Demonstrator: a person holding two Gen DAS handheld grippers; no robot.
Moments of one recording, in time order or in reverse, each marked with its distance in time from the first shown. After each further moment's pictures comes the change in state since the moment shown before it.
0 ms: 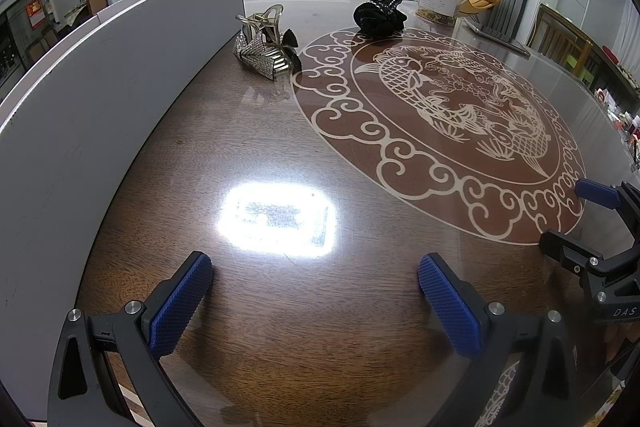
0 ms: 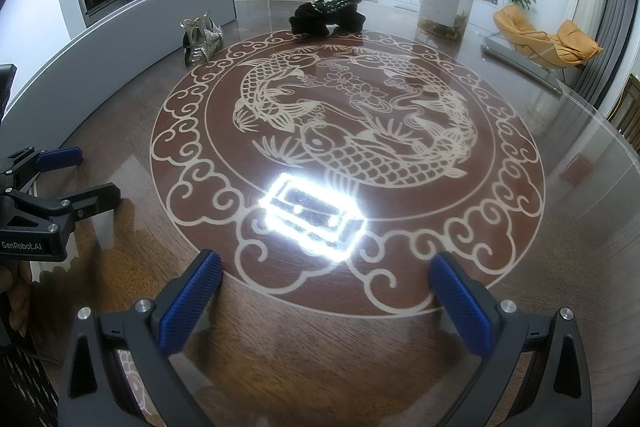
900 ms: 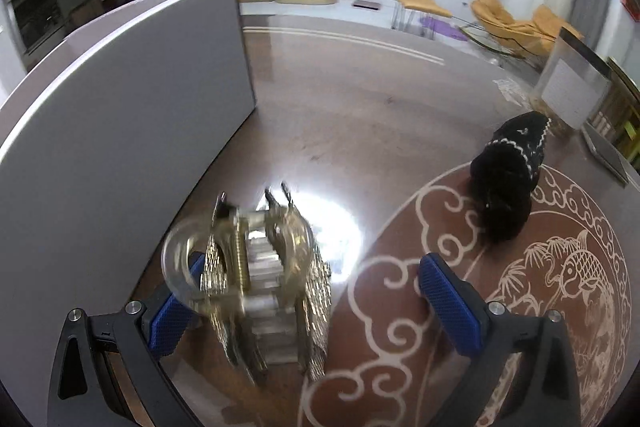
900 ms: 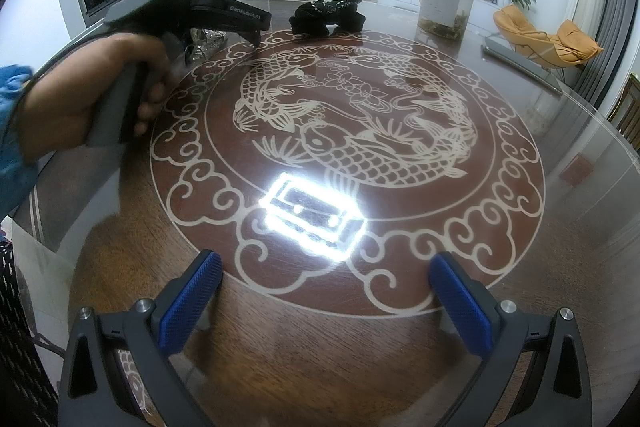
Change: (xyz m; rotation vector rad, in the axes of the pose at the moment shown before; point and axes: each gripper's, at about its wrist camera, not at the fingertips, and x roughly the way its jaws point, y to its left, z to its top) left arm 0.121 0.021 0.187 -0.164 -0.006 0.120; right arm 0.000 0.000 0.000 0.000 0.000 0.000
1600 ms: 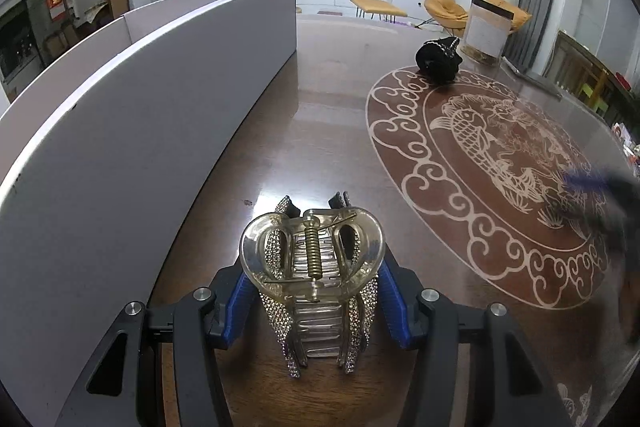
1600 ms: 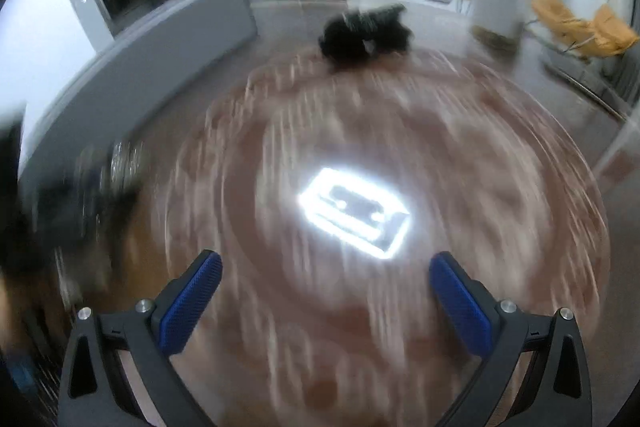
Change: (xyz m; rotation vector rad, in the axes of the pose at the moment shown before) left arm -0.105 0.071 -0.147 0.107 -0.058 -0.091; right arm 0.061 -0.005 0.120 0.073 0.018 0.211
